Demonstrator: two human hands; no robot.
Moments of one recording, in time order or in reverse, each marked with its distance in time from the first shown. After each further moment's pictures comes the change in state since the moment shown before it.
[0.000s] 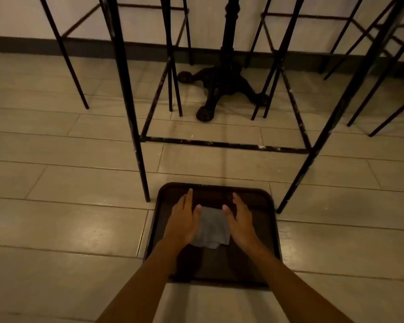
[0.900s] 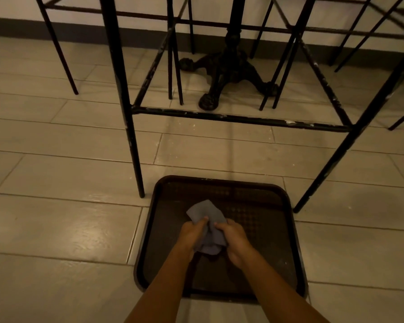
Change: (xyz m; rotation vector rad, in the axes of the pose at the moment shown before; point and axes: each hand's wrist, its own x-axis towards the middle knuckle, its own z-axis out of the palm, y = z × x) left_hand 0.049 -0.053 0.080 -0.819 -0.133 -0.589; right_hand 0.041 0.068 0.073 0.583 -0.096 0.428
